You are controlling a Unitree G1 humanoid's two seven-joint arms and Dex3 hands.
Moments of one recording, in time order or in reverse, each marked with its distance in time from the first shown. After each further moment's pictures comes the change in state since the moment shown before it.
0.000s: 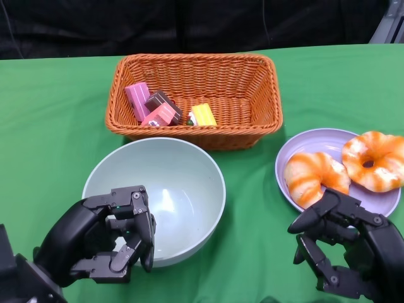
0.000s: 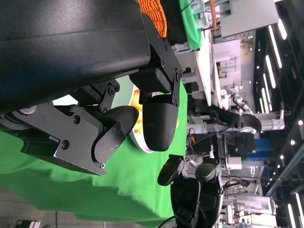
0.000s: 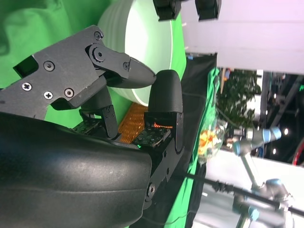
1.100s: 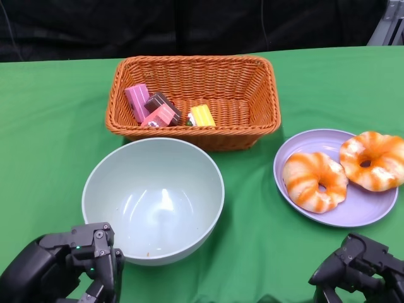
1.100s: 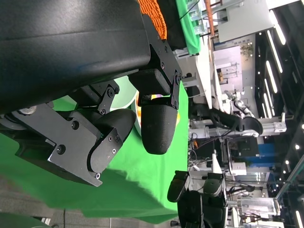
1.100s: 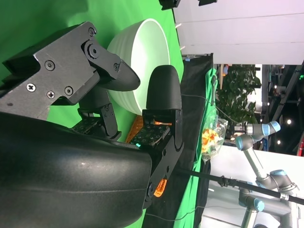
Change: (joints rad) left arm 0.253 0.026 0.148 -0.222 -0.033 -0.003 -0.063; right arm 0.292 -0.013 0.012 -0.233 0.039 0.003 -0.017
